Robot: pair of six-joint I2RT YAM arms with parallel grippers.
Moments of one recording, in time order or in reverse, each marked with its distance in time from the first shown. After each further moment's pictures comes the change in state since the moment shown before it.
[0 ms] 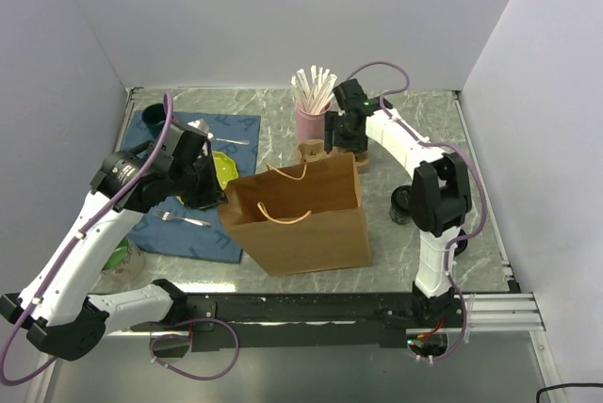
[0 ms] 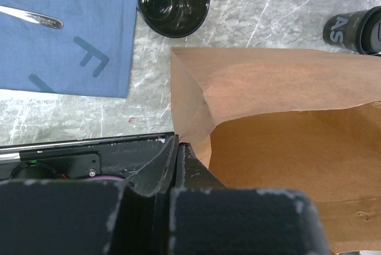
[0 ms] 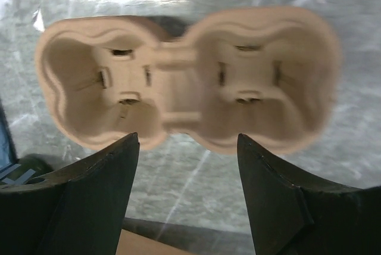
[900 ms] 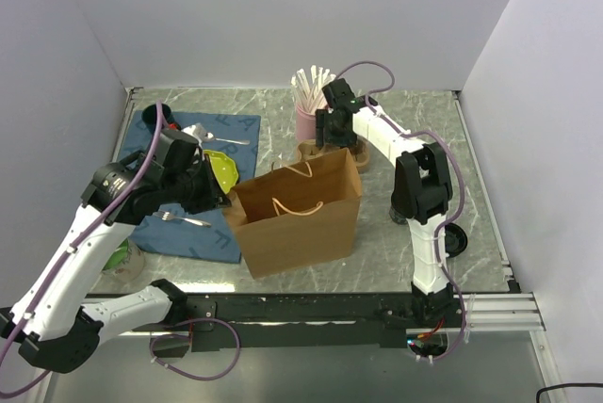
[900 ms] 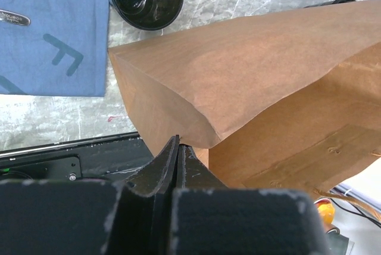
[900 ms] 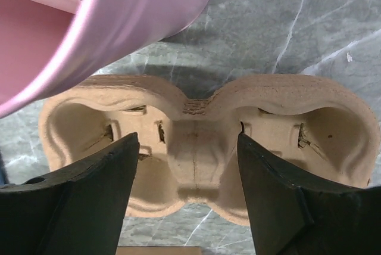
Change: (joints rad) left arm 0.008 -0.077 -0.068 0.066 0.079 -0.018; right arm 0.019 0.176 0.140 0.053 0.008 -0.018
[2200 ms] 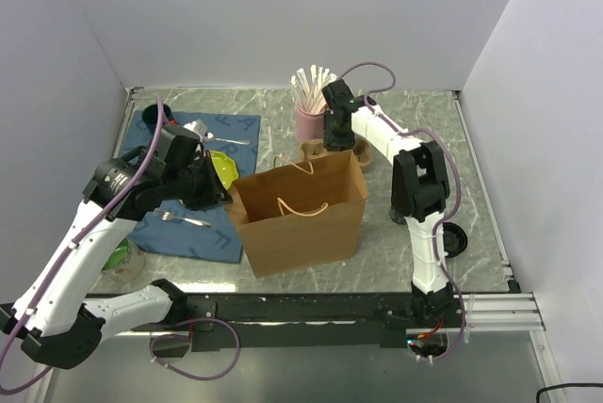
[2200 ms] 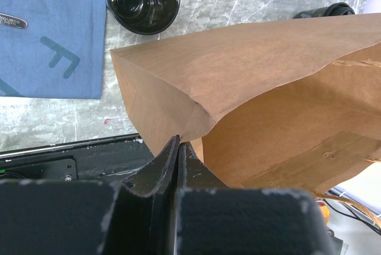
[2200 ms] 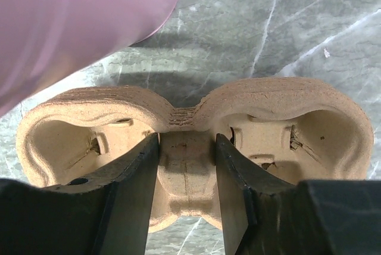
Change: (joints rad) left arm 0.001 0.027 0.031 -0.001 -0.003 -0.018; right arm -0.005 0.039 0.029 -0.037 0.075 0.019
